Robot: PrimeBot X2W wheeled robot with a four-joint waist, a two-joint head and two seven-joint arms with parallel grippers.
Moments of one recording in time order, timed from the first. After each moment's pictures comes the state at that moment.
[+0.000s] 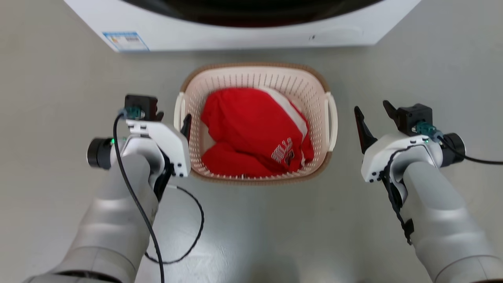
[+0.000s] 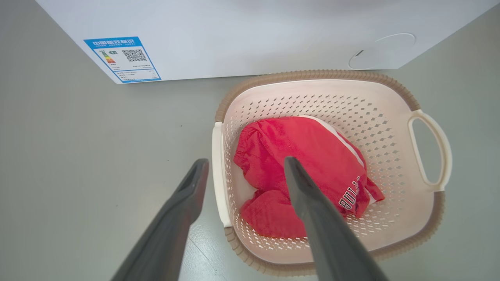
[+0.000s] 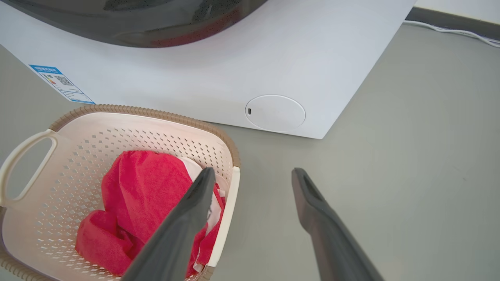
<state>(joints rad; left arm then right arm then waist) -0.93 0.03 -0.15 1.26 -0.19 -0.12 -0.14 -0.79 -0.06 -0.02 1.08 -0.07 0.12 -0.25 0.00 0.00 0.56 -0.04</state>
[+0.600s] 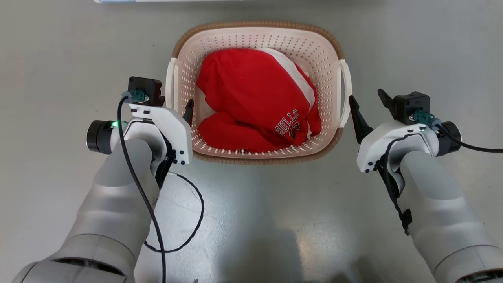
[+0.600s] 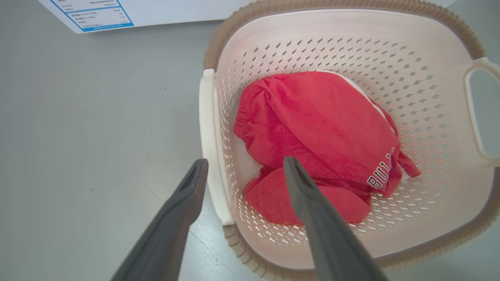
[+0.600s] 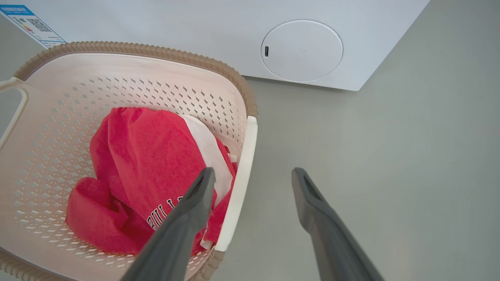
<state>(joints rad) -1.00 0.03 -0.24 1.29 -0.23 -0.10 -0.12 -0.85 -0.06 0.06 1.11 0.01 0.12 -0.25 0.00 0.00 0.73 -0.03</state>
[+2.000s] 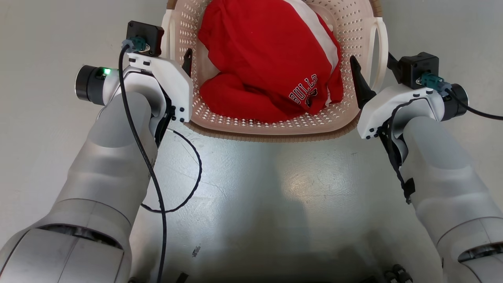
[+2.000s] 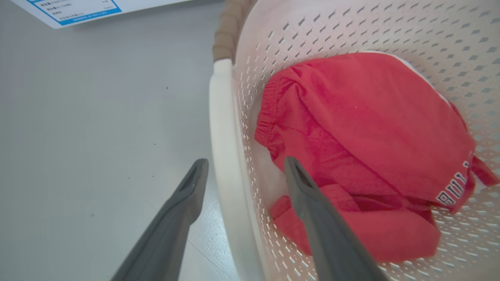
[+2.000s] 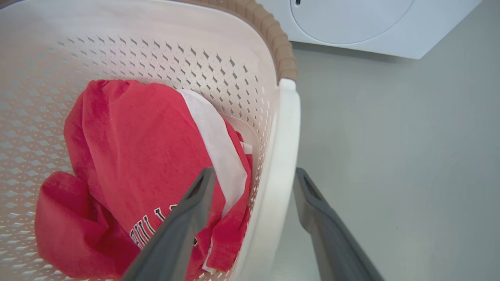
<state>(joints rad) -1.16 0.03 -0.33 1.30 -0.23 -0.06 -0.12 -0.97 -0.06 0.09 1.12 0.03 0.12 -0.25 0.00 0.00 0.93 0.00</state>
